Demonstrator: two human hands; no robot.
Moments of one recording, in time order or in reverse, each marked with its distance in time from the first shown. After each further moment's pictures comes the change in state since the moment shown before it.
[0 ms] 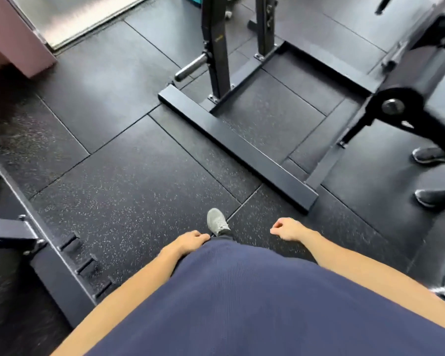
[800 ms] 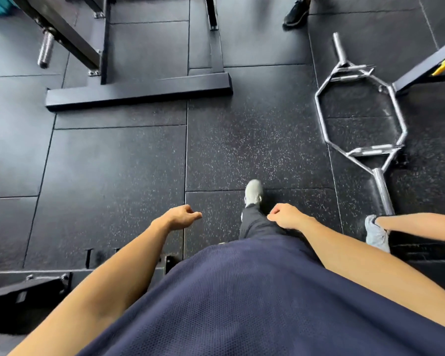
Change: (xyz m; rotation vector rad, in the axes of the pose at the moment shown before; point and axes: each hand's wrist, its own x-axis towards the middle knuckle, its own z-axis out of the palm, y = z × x) left_hand -0.178 -0.258 0.204 0.726 -0.099 0.295; right_hand -0.321 0.052 0.558 0.778 0.232 0.325
